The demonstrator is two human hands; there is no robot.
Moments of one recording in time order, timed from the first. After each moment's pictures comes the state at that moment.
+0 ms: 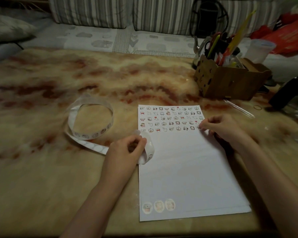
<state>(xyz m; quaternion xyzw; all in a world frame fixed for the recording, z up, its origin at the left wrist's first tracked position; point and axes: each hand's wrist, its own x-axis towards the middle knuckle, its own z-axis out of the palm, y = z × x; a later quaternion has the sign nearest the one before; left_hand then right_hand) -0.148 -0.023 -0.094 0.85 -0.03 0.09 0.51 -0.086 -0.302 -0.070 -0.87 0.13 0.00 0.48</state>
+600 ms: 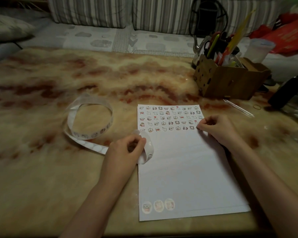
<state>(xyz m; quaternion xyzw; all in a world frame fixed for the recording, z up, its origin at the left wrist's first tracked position) -0.147 -0.023 -0.095 0.85 -0.04 0.09 0.51 -0.085 -0.298 -0.087 -0.89 0.12 -0.06 0.44</state>
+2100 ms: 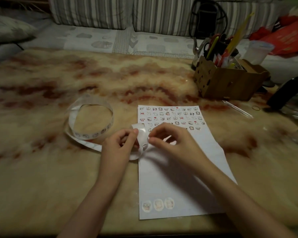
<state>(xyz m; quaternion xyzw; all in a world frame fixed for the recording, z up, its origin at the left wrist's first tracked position) -0.145 -0.021 -0.084 0.76 -0.01 0.11 0.65 -0.145 -0.183 -0.057 -0.84 -0.15 -0.02 0.53</state>
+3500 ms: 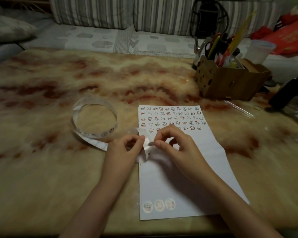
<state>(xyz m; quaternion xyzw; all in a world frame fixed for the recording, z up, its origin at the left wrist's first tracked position) -0.147 -0.023 -0.090 0.82 -0.03 0.09 0.57 -0.159 -0.182 -0.064 -0.82 -0.14 -0.05 0.55</state>
